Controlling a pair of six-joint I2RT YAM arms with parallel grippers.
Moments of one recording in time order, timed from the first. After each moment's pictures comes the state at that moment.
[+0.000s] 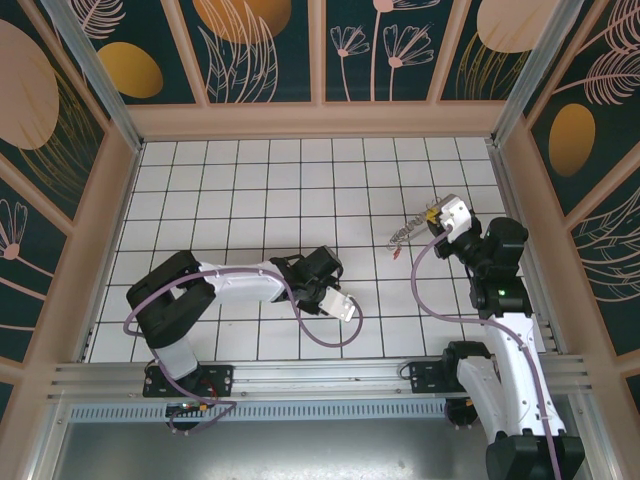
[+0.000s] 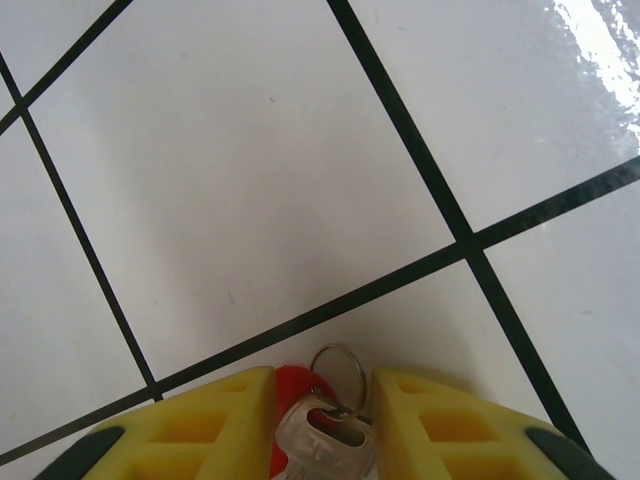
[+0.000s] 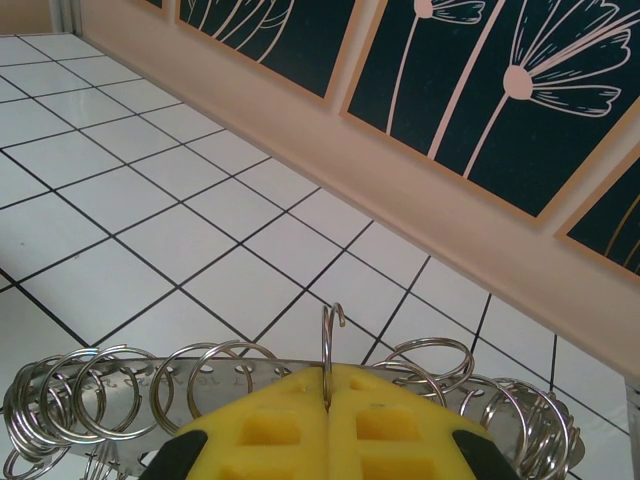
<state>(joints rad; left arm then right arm) -0.99 1.75 0.93 -0.27 0.15 1.07 -0.01 0.68 0.61 -0.17 -0.50 -0.47</state>
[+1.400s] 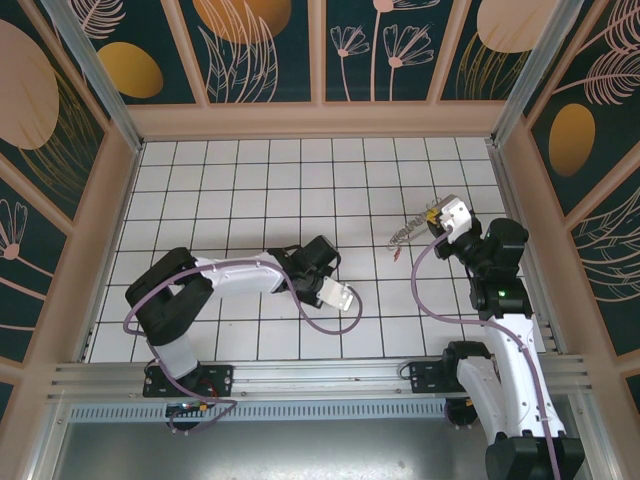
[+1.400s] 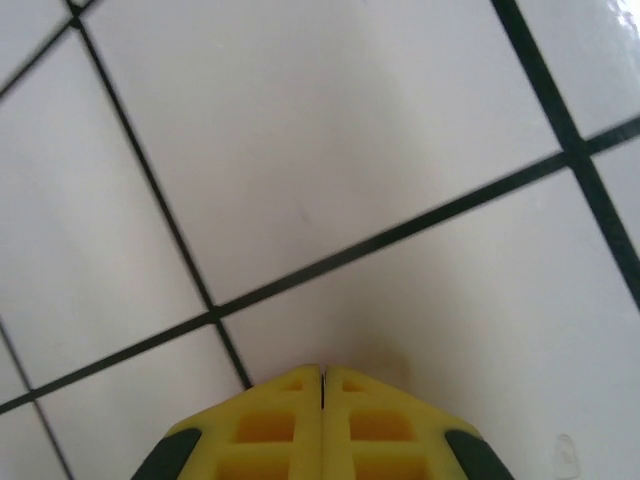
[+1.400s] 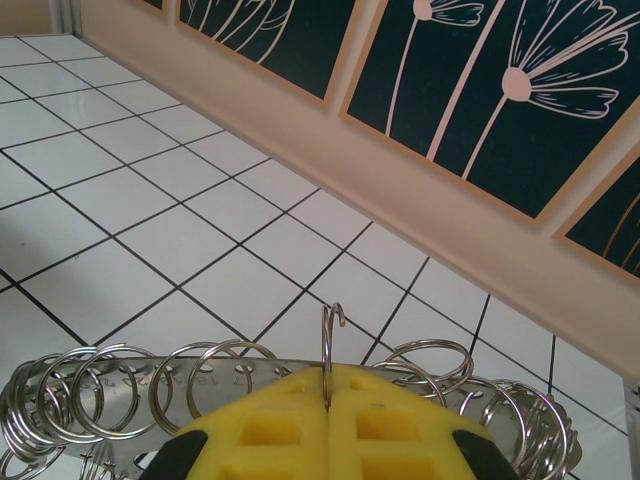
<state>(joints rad) -0.93 1.75 1.00 -0.34 0.12 1.09 -0.01 0.67 0.61 -0.17 -0.50 -0.47</state>
